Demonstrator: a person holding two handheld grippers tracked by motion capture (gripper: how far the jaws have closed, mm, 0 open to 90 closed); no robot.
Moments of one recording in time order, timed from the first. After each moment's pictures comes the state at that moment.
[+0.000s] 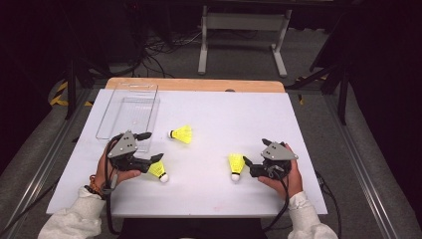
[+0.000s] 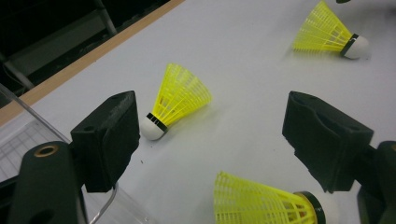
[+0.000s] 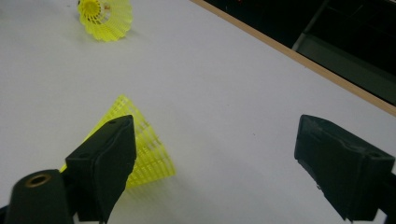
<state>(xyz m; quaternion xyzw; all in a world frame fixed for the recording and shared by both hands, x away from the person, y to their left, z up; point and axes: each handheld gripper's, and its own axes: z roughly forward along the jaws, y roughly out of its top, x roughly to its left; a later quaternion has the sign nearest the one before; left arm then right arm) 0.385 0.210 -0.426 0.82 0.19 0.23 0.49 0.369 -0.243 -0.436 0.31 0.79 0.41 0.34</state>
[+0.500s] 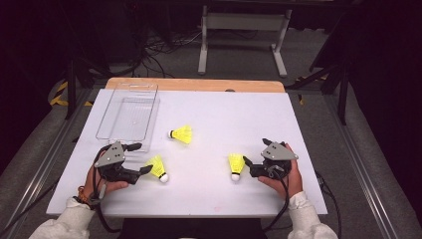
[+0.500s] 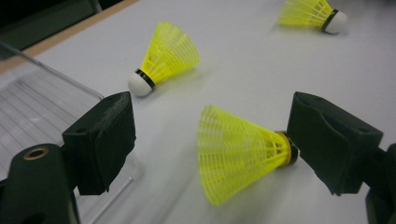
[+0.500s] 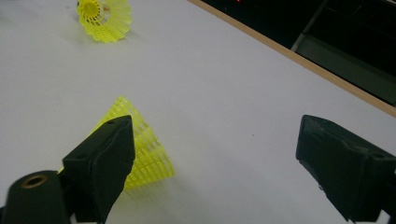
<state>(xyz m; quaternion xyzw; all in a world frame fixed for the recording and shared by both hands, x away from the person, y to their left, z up) 0.371 0.237 -0.453 0.83 0.21 0.17 0.49 0.369 -0.243 -0.436 0.31 0.79 0.41 0.34</state>
